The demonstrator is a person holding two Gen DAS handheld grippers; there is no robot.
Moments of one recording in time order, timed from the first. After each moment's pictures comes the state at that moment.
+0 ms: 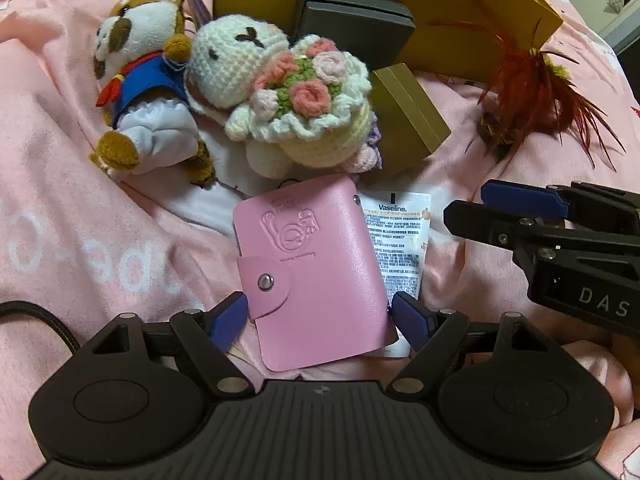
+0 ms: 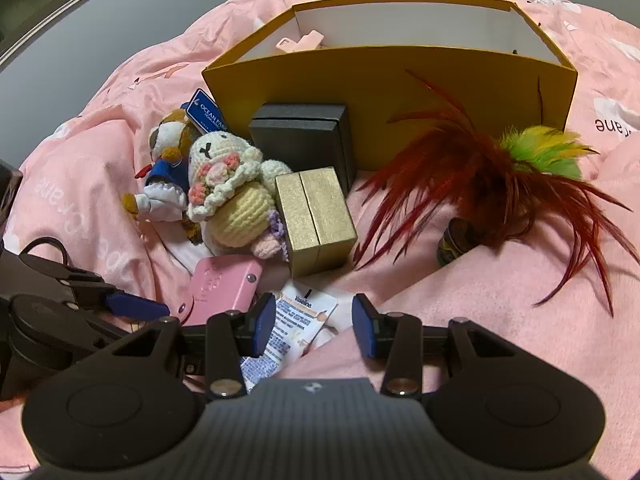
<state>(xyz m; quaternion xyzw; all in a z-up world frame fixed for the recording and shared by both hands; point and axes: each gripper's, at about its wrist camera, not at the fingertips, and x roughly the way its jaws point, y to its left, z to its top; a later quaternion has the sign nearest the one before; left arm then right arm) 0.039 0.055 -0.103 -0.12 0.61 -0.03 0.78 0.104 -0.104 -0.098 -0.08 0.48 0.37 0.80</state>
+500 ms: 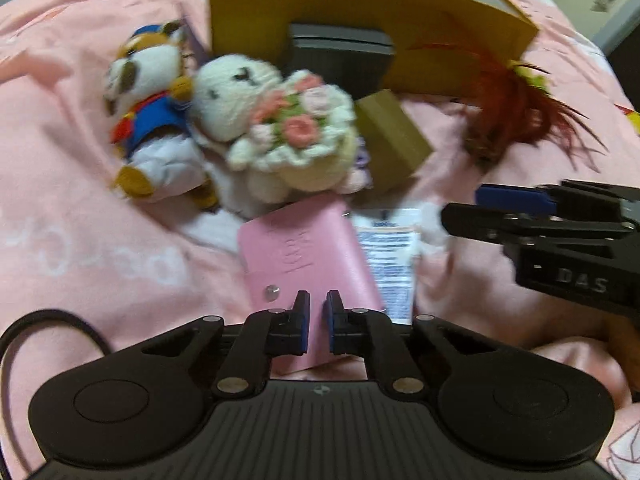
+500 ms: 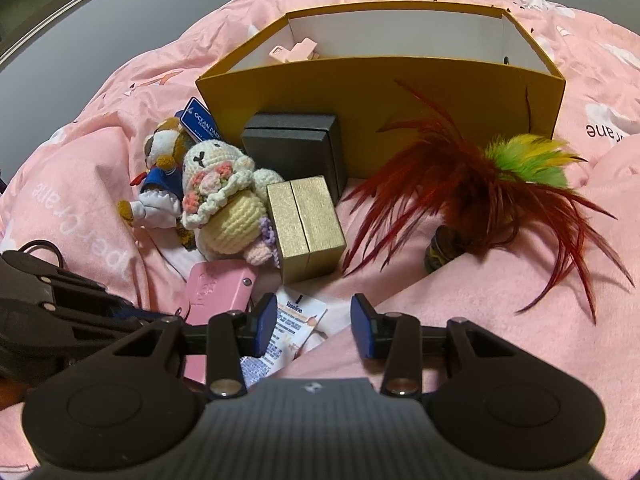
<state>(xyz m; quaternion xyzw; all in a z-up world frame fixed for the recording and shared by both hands) 0.029 0.059 -0.087 -0.10 0.60 -0.01 0.80 0.106 -0.108 -0.093 -0.08 0.47 0.36 0.80</state>
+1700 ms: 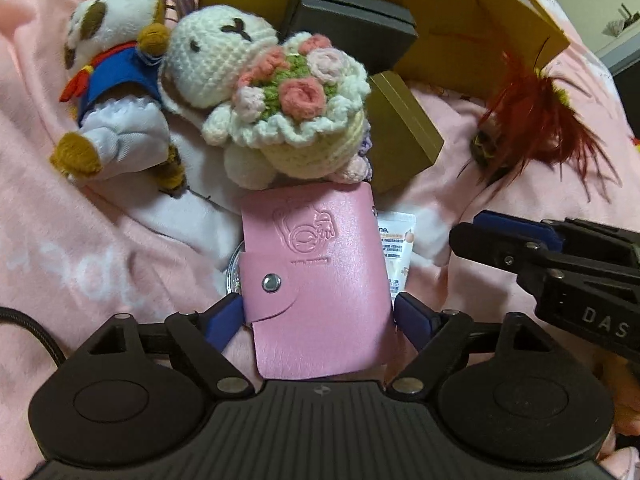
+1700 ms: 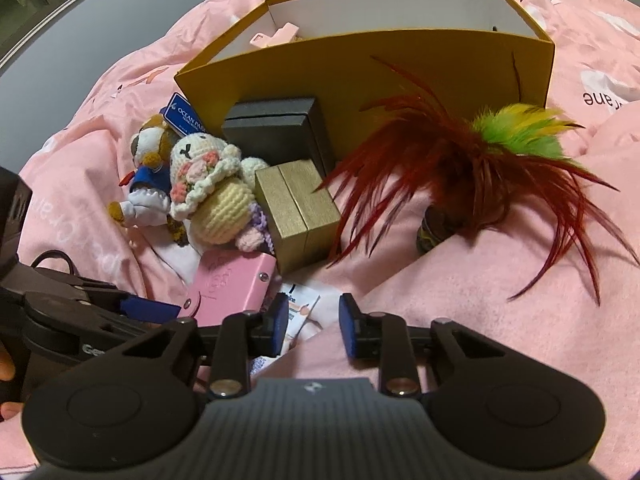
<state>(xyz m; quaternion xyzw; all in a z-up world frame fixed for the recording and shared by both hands) 0.054 0.053 -0.114 -0.16 0.62 -0.03 0.77 0.117 -0.114 -0.100 -0.06 0.50 0.35 0.79</state>
